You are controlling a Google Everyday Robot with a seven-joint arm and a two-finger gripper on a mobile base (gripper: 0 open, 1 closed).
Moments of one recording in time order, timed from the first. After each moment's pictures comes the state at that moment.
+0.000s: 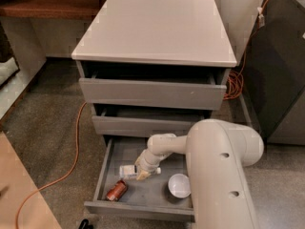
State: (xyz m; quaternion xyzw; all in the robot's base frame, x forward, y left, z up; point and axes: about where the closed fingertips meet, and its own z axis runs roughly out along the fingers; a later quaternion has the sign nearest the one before) arm 0.617 0.044 0.293 -0.73 0.65 0.15 0.17
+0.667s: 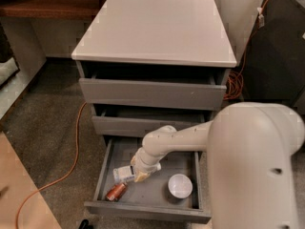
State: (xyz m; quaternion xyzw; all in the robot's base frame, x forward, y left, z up) arm 0.555 0.046 0.414 -0.78 0.59 0.10 0.17
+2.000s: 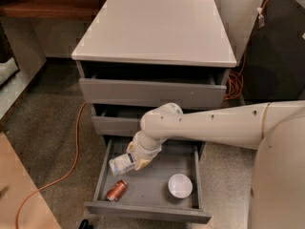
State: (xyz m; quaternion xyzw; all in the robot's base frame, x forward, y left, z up) arm 0.540 0.043 0.541 -0.85 0.50 0.06 0.18
